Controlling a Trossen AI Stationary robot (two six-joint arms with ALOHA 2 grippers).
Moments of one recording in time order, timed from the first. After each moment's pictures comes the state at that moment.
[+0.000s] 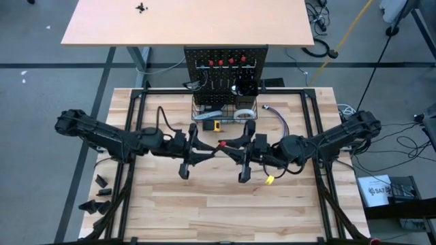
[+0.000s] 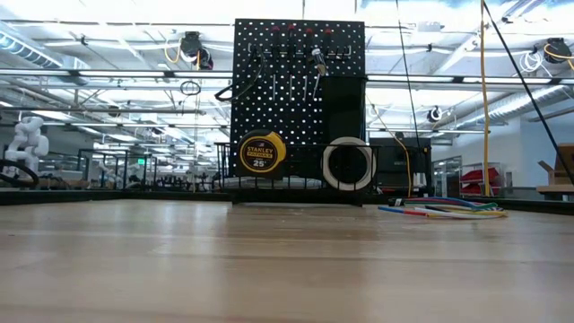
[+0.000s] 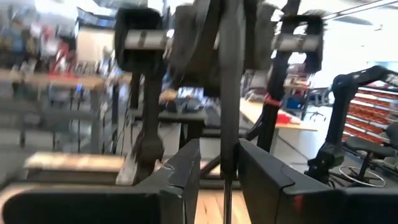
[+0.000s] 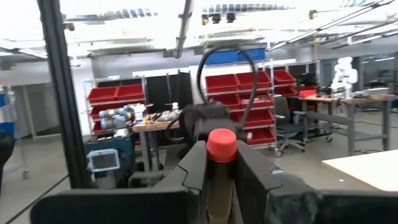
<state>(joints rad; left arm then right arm) -0.22 1.24 0.82 0.58 -0.07 -0.09 0.36 1.48 1.22 0.59 0.50 0.00</state>
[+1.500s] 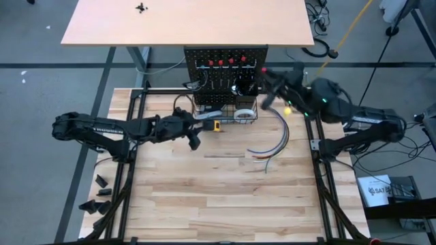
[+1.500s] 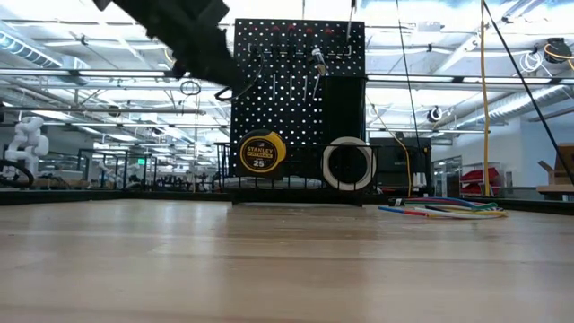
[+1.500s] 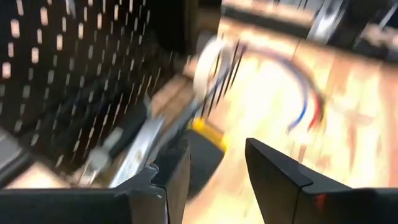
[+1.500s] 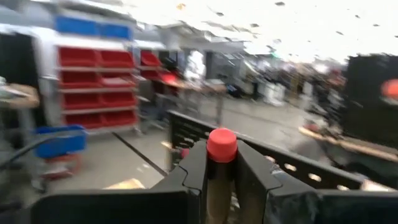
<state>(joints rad) 0.04 1.20 0.82 -0.14 -0.40 -0.26 -0.10 1.12 1.26 0.05 0.61 -0.10</state>
